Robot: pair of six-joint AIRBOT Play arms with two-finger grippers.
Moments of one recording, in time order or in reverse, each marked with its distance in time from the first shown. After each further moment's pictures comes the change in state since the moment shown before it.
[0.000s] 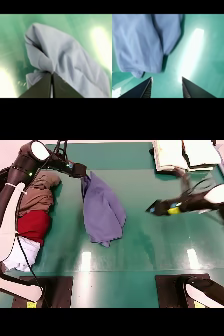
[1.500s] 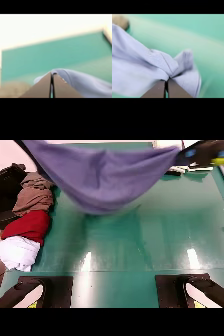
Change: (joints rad) left arm 0.209 0.717 0.018 0.135 0.066 0.003; right arm -0.119 0.121 0.729 -0.224 0.132 -0.031
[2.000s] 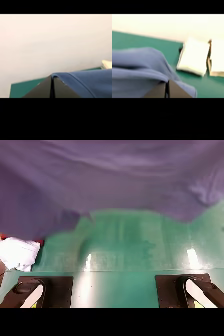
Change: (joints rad) left arm 0.005 0.132 -0.001 -0.010 0.021 0.016; right arm -0.276 0.006 0.330 -0.080 0.227 0.033
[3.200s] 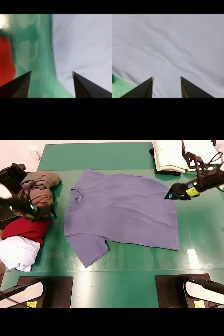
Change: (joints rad) left arm 0.195 -0.444 -0.835 -0.122 -0.232 -0.012; right arm 0.191 -0.314 -0.627 0.064 -0.021 0.046
